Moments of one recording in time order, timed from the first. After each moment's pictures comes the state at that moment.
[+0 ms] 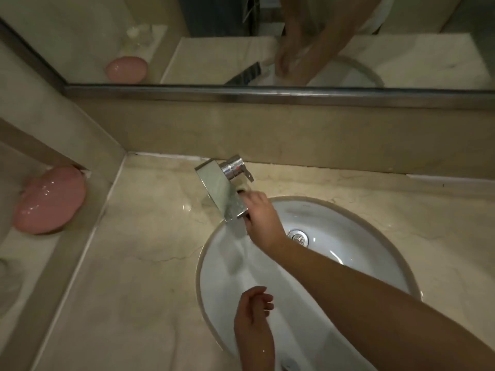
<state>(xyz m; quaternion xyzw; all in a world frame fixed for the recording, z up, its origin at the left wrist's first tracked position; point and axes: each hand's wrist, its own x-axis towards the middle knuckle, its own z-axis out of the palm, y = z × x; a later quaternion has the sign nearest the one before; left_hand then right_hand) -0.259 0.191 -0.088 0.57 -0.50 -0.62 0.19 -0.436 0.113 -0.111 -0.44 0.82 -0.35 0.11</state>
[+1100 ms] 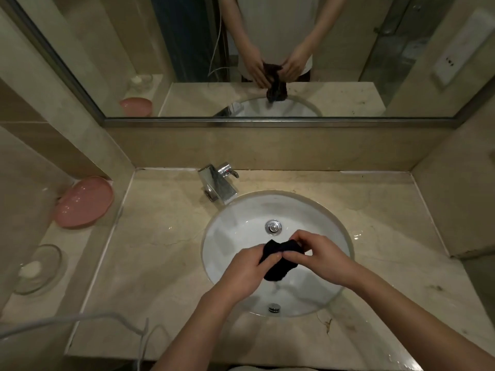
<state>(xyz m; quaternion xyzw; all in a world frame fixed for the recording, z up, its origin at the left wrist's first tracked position) -0.232 0.159 0.058 0.18 -0.83 -0.52 -0.12 -0.345 0.334 0.074 -0.29 0.81 -0.40 0.32</state>
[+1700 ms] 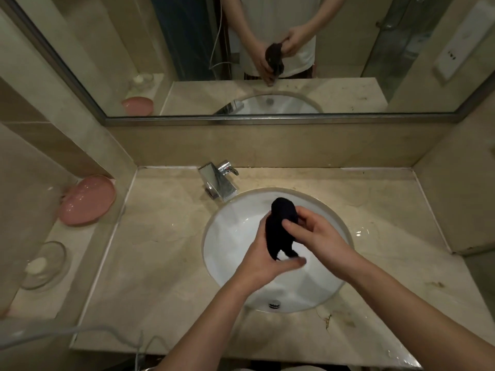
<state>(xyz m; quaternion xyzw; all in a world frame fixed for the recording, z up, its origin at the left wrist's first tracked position) -0.246 0.187 0.077 0.15 -0.71 -0.68 -0.04 -0.340 0.317 0.116 -0.20 0.66 -0.63 0.37</state>
